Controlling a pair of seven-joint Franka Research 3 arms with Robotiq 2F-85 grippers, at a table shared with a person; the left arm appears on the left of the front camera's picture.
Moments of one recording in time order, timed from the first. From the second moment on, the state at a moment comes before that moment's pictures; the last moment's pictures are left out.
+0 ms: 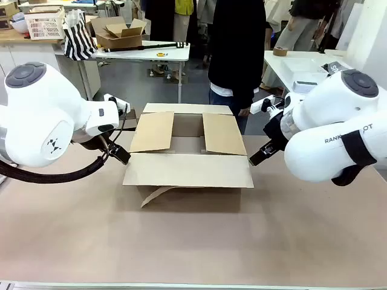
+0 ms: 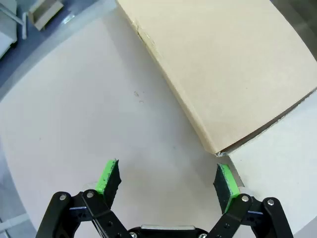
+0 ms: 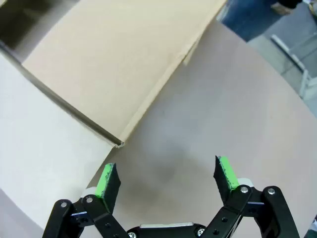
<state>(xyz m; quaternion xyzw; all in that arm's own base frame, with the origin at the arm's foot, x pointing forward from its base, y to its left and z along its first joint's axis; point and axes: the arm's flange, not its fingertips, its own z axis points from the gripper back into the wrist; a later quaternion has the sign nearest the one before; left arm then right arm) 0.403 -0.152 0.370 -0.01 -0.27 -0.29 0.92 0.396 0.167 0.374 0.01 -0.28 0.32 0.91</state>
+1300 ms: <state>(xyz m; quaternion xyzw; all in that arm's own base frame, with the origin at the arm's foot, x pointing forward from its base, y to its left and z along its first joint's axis) 0.401 -0.152 0.371 -0.02 -0.26 -0.30 0.92 0.394 0.162 0.373 0.01 -0.26 0.31 0.91</state>
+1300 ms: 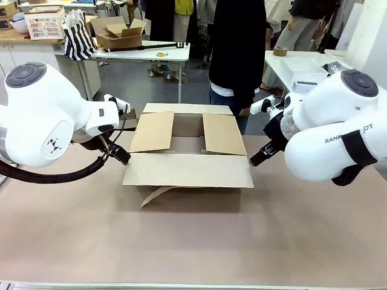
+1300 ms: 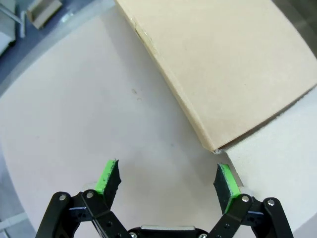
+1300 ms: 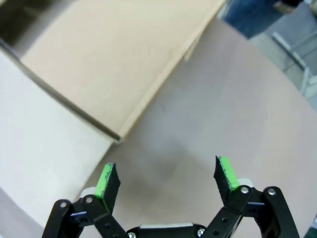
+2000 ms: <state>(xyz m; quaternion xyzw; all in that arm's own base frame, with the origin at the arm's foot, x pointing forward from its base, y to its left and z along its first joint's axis) 0.332 -0.117 0.521 -0.11 -0.30 -0.30 0.90 0.333 0.096 0.519 0.06 -0.29 0.24 0.92</state>
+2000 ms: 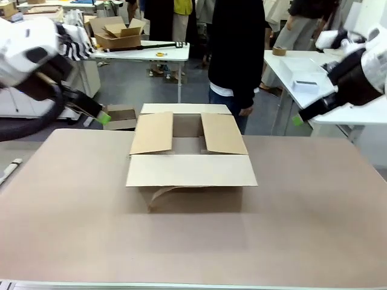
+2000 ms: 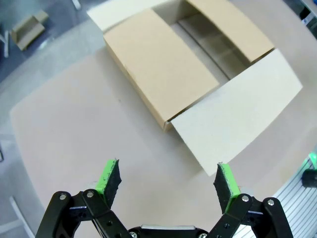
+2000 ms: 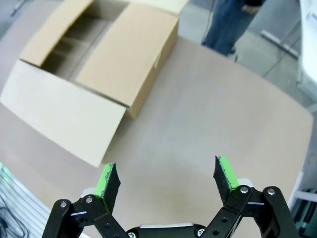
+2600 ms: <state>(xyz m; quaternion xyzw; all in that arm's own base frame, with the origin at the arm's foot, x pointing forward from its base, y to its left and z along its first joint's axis) 0.330 -0.092 0.582 -0.38 -0.31 -0.21 0.84 0.315 -0.009 0.550 0.41 -0.28 0.16 0.85</state>
